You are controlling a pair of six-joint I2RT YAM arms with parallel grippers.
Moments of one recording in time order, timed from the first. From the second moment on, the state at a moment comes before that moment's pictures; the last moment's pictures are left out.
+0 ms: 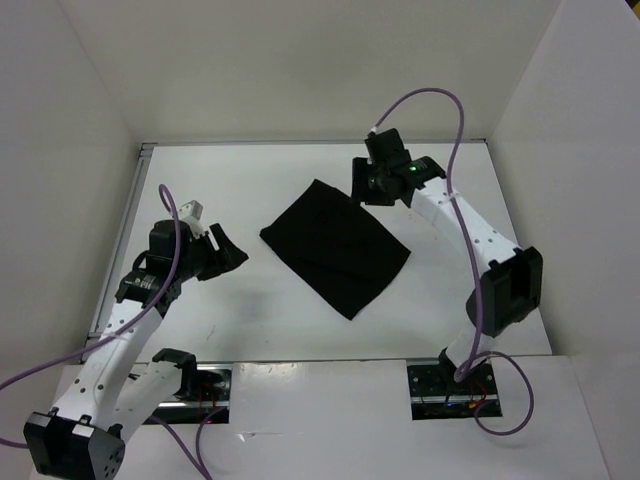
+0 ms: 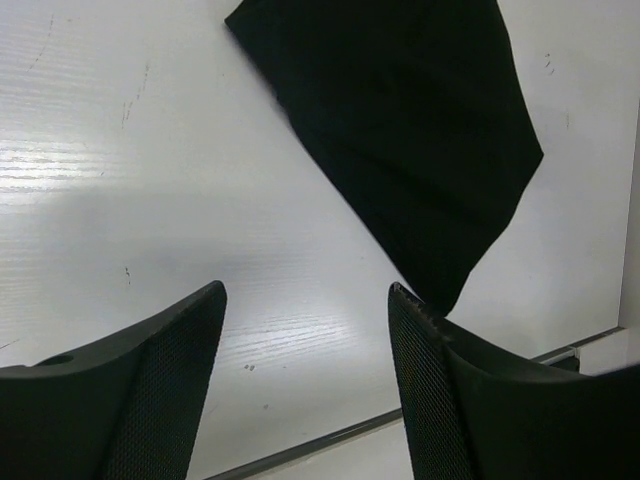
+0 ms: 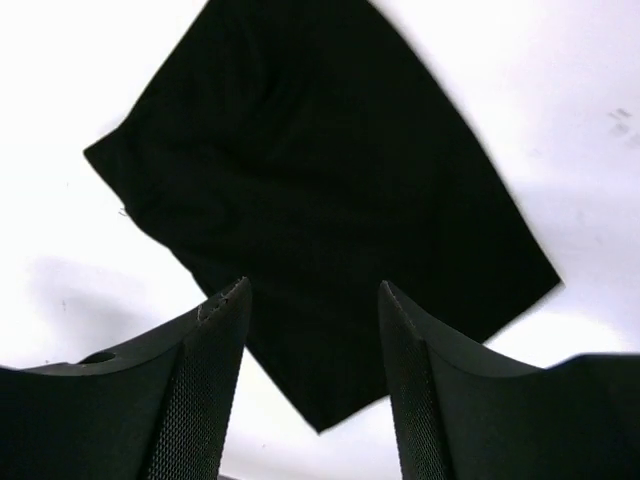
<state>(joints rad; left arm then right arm) -0.18 0.82 0.73 -0.54 0.22 -0.58 0.46 1.61 1.57 -0.79 0.09 0.45</state>
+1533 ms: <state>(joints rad) -0.33 1.74 0.94 -0.10 0.00 -0.93 0.53 2.10 1.82 -0.77 0.22 0.29</state>
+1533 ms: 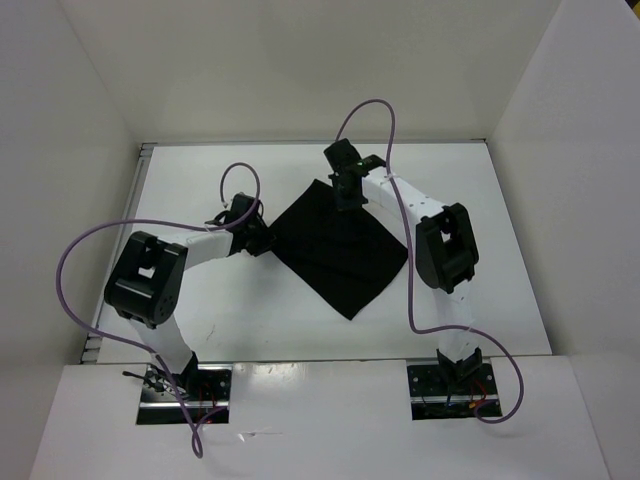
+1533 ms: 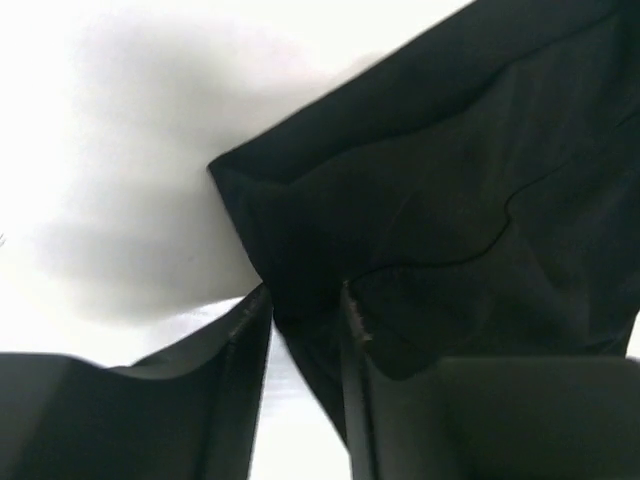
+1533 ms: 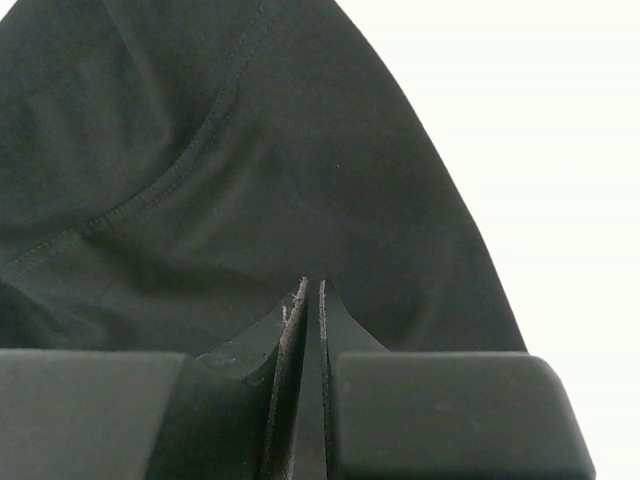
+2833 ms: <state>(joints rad) -0.24 1.76 1.17 -0.32 -0.03 -0.73 0.68 1.78 1.09 -0.84 -0.15 0.42</state>
